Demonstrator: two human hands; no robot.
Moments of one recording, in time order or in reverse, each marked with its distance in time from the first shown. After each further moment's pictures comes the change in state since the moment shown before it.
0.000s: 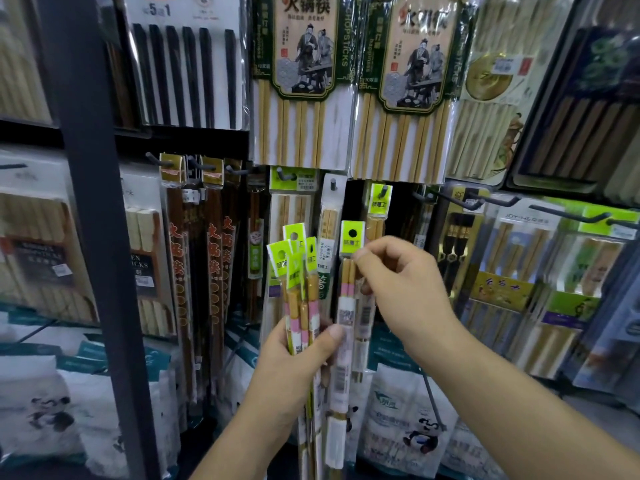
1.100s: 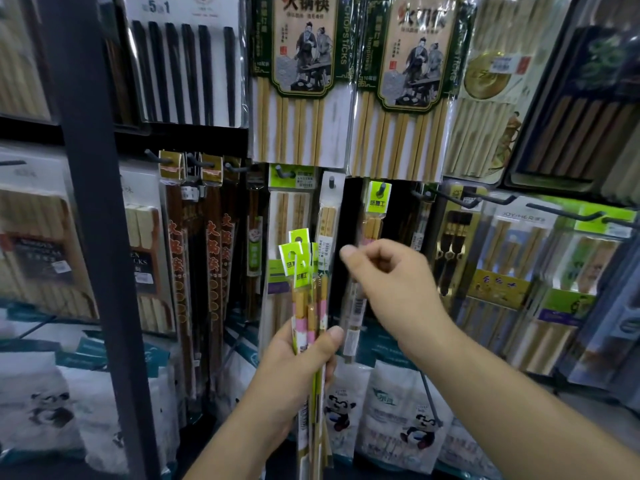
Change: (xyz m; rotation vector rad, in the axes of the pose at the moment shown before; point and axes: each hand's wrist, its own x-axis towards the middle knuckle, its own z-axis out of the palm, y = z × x) left_hand -0.002 -0.004 -0.001 -0.107 -0.132 -0.079; right_hand 0.000 0.008 0.003 -0.003 -0.005 0.031
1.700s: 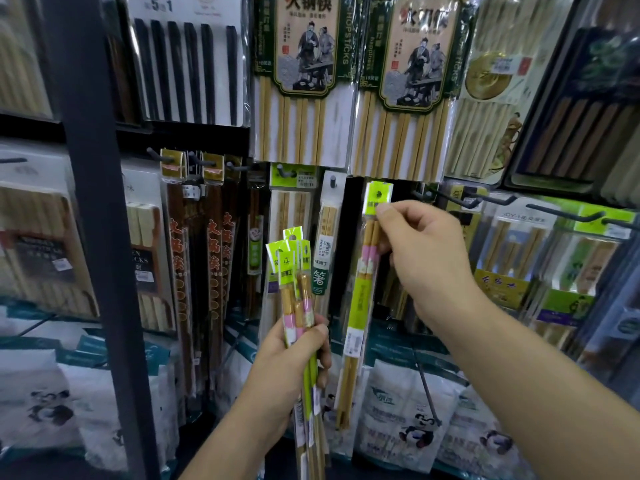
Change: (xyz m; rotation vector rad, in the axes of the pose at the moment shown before) left_hand 0.003 -0.001 -0.006 -0.020 0.066 0.002; right_hand 0.020 -0.033 -0.019 0.081 0.117 -0.061
